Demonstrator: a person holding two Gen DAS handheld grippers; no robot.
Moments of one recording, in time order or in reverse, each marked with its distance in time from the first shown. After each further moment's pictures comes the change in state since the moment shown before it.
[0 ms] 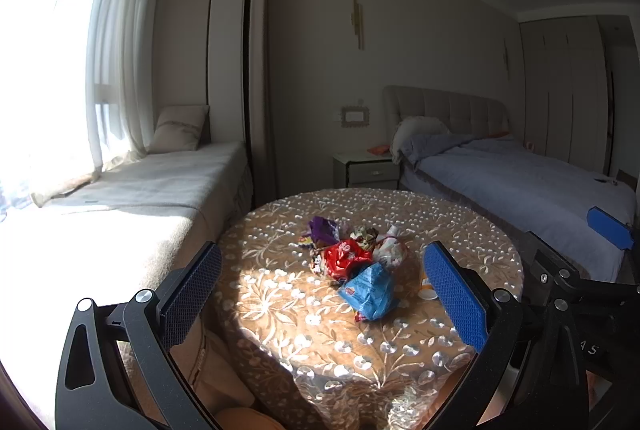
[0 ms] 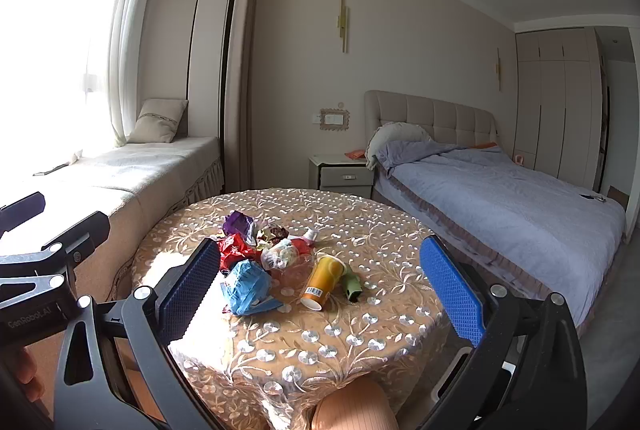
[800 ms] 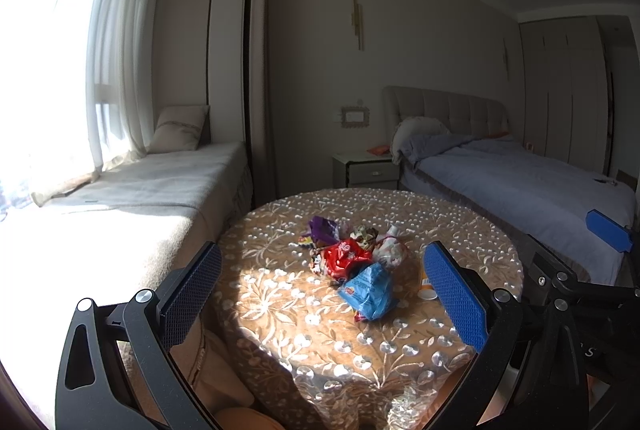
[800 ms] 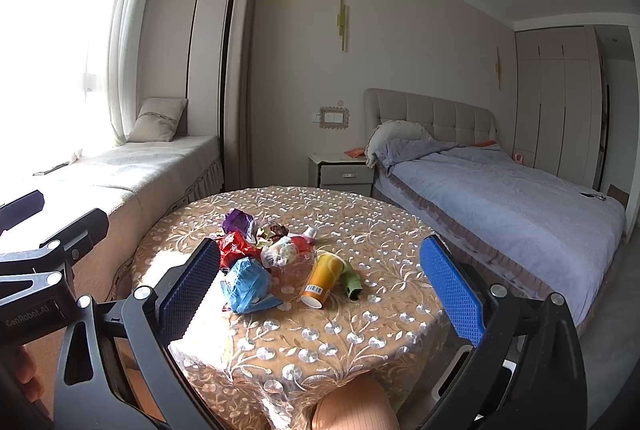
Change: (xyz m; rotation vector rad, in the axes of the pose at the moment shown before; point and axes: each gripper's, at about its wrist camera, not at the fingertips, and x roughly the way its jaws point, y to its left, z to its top) left arm 0.001 0.002 -0.001 -0.003 0.001 0.001; right arm 0.000 0.000 -0.001 0.000 0.005 0.000
